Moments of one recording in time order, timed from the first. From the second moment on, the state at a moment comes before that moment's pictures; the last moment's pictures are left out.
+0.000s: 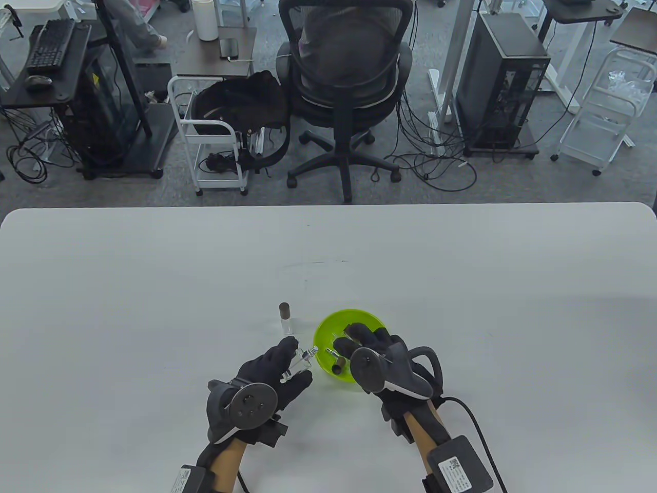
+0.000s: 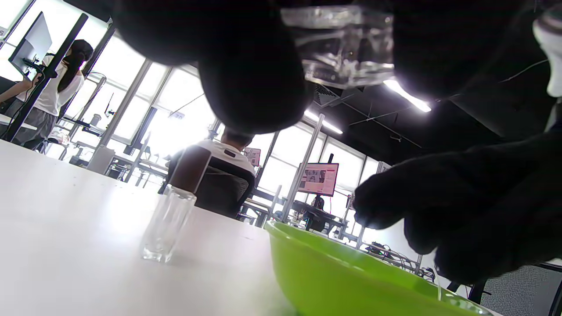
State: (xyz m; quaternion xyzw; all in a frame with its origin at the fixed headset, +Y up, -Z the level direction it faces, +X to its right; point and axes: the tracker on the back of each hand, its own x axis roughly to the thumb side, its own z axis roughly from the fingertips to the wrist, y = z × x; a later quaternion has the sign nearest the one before) left_hand -0.153 -0.715 -0.284 0.20 -0.17 0.22 0.94; right_hand 0.070 -0.718 -0.331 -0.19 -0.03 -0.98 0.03
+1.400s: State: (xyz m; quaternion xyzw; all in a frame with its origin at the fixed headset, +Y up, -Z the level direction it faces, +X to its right) left_hand -0.156 -0.717 -0.285 0.19 -0.16 0.23 0.94; right_hand 0.073 -0.728 -0.337 -0.20 -0.04 -0.98 -0.07
